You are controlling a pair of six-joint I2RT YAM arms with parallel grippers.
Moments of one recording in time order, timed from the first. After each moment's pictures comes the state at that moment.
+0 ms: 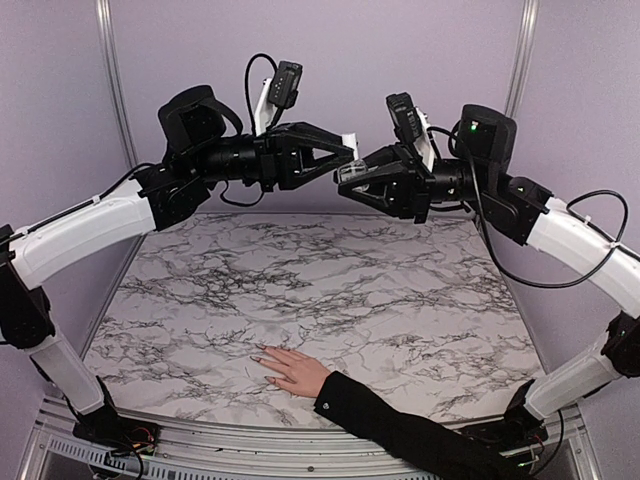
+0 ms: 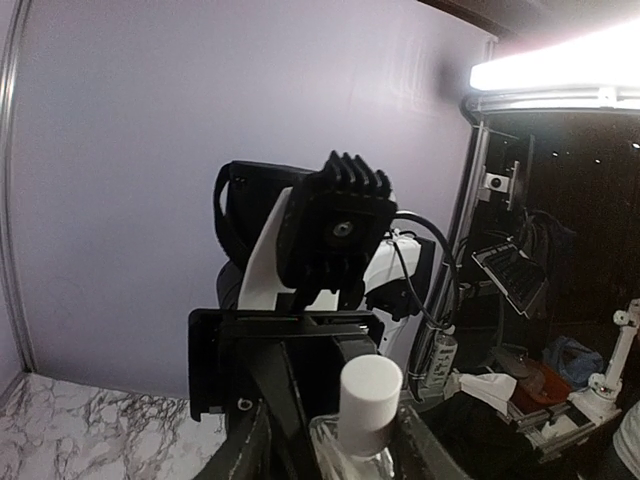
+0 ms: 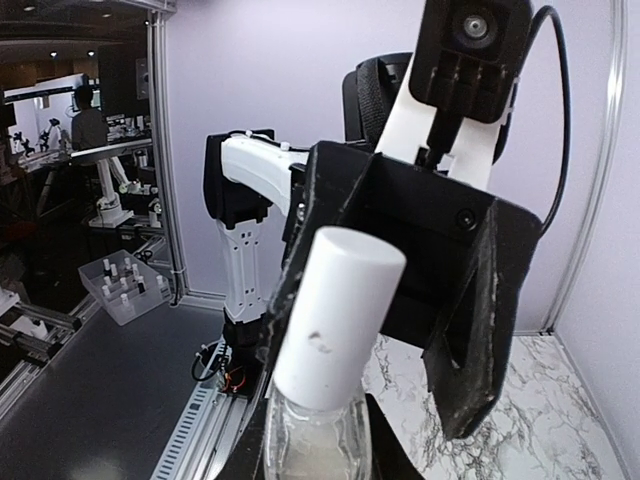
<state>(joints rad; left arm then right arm) -0.86 1.63 1.64 0.28 0.90 -0.38 0.76 1.36 1.43 -0.03 -0.99 -0.01</state>
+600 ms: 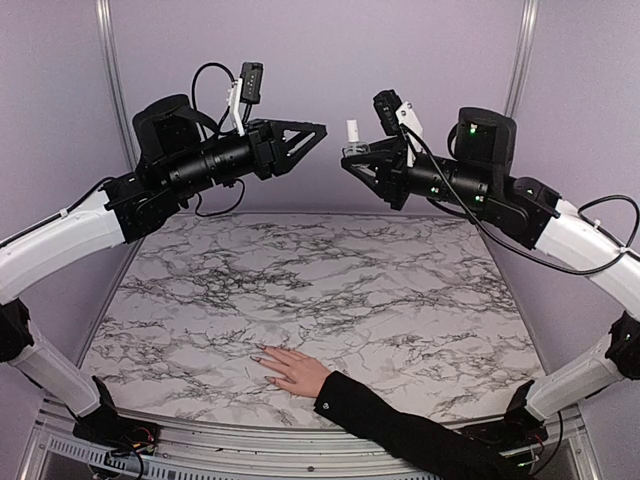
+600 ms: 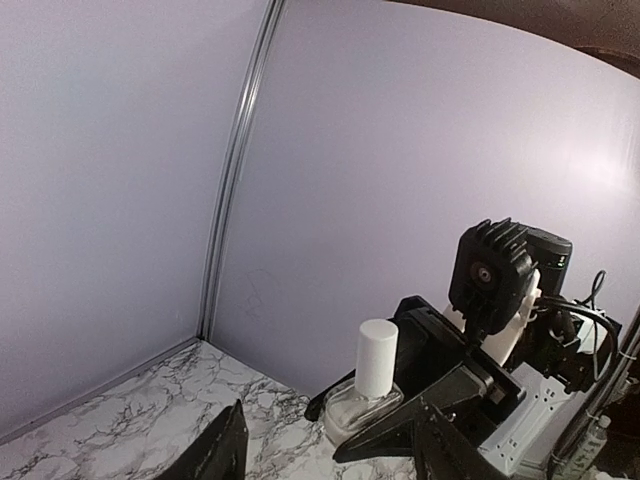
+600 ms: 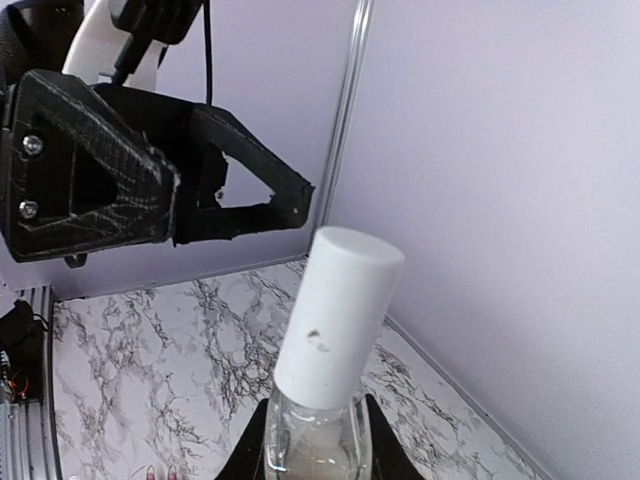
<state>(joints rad) -0.86 1.48 1.49 0.17 0.30 -0.33 0.82 1.33 1.44 -0.16 -0.25 -0.17</state>
